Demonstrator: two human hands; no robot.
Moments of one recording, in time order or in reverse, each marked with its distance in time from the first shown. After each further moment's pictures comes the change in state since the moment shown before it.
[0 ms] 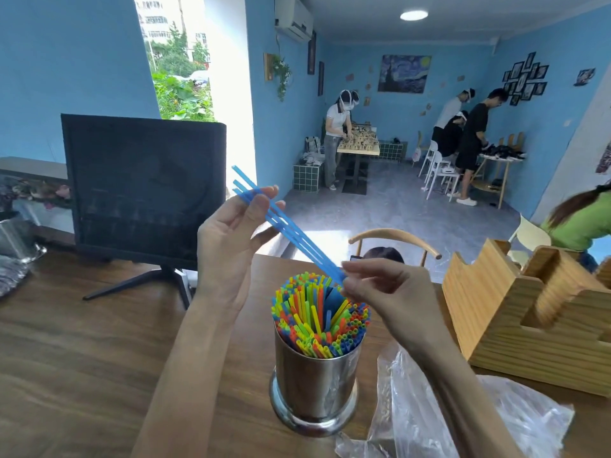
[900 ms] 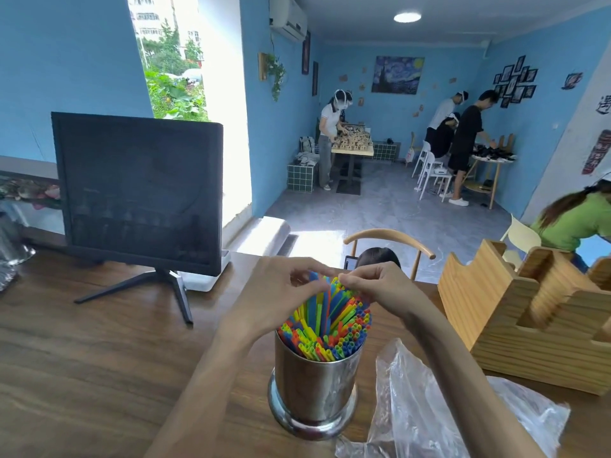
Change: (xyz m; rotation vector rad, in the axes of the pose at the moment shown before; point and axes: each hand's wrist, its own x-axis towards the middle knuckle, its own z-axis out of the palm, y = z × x) left_hand -0.013 -0.042 -0.008 0.913 -0.485 0.003; right_hand 0.053 0.051 -0.012 -0.230 -0.260 0.311
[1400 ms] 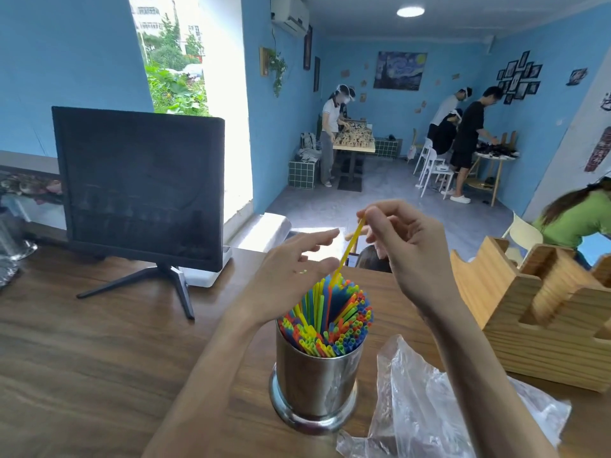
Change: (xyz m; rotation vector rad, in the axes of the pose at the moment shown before) left_hand 0.008 0.008 -0.001 -0.089 -0.059 -0.003; right_hand -0.033 -0.069 -0.002 0.179 0.402 -0.537
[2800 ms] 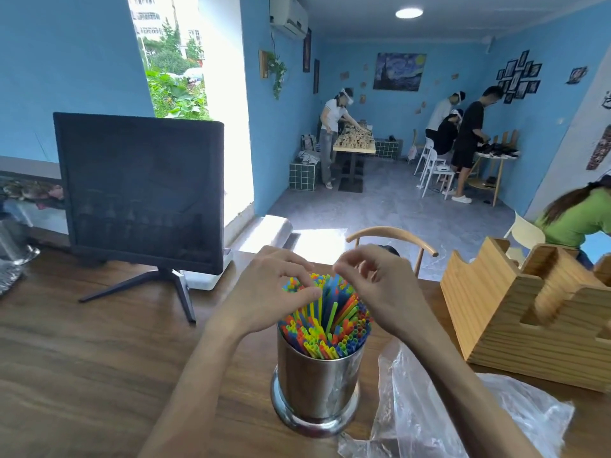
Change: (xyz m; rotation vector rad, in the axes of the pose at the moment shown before) left_hand -0.009 -0.027 -0.012 0.238 0.040 0.012; right_hand -0.024 0.038 0.011 -0.470 -0.171 0.056
